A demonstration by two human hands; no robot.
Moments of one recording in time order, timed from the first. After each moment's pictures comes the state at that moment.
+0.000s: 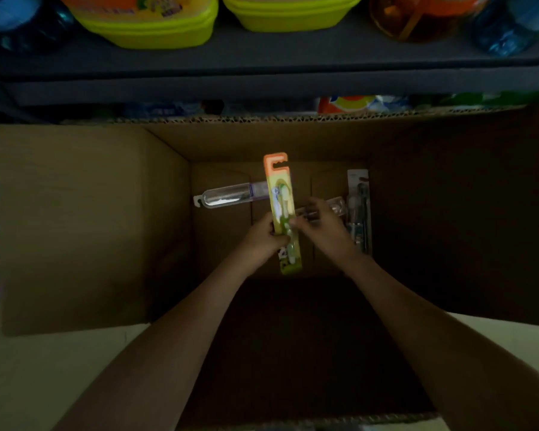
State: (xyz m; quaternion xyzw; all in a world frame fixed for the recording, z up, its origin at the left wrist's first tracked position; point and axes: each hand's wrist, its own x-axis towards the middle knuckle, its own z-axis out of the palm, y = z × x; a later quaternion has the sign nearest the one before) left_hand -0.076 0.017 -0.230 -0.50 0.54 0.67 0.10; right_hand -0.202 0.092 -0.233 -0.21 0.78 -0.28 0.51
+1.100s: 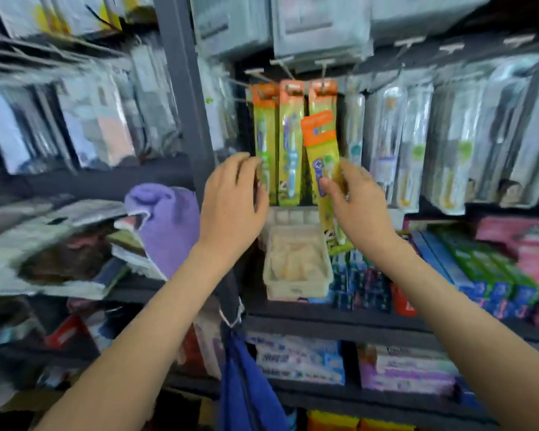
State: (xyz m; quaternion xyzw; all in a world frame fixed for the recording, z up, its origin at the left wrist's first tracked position) left_hand 0.056 -0.222 0.680 -0.28 0.79 -0.16 -0.52; right_hand -0.123 -0.138 0.671 -0.57 0.62 -0.52 -0.12
